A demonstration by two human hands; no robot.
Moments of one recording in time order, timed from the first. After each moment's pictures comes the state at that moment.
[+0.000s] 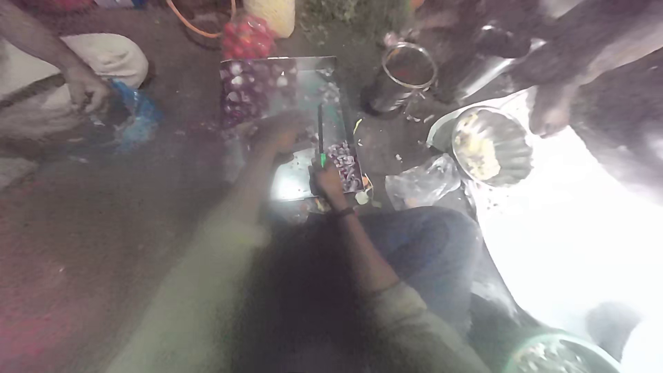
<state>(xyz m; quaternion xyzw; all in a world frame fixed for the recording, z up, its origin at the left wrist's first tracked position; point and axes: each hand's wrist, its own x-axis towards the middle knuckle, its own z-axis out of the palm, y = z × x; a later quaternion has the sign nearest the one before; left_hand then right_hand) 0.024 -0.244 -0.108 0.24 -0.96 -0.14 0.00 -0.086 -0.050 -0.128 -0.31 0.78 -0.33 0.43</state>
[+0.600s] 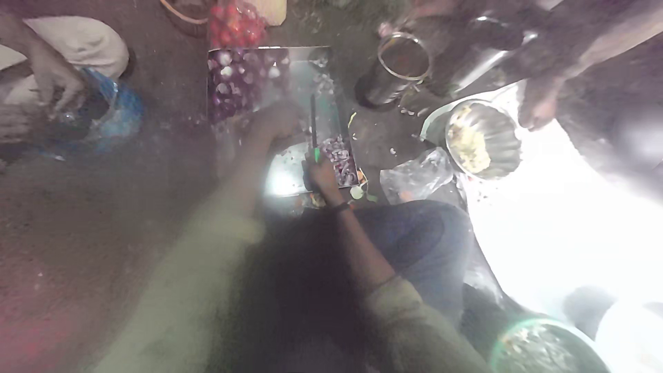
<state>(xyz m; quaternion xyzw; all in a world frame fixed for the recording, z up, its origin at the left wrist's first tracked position) 0.008 -0.249 -0.067 0.25 -0.94 -0.22 -0.03 -0.083 -0.033 -0.125 -0.32 0.76 -0.35 0.43</state>
